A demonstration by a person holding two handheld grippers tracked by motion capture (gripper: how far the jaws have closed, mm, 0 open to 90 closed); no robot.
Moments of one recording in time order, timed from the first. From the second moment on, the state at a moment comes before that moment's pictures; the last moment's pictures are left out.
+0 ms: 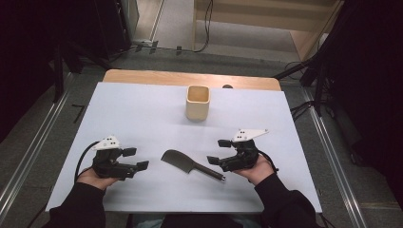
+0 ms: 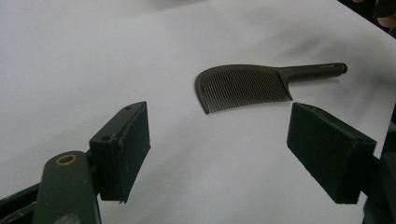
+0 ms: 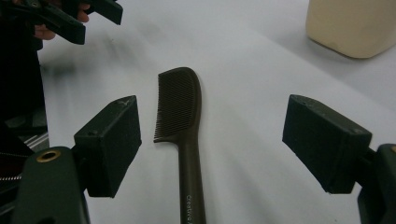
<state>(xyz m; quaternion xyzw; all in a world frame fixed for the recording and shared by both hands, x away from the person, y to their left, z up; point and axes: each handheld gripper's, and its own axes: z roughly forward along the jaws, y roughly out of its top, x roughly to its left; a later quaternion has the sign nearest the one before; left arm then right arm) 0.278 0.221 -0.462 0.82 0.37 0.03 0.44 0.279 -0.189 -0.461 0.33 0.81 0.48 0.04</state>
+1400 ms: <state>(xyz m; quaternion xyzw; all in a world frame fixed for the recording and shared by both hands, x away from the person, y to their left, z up) 0.278 0.222 -0.462 0.82 0.37 0.03 0.44 0.264 -0.181 -0.494 0.31 0.85 0.44 0.02</state>
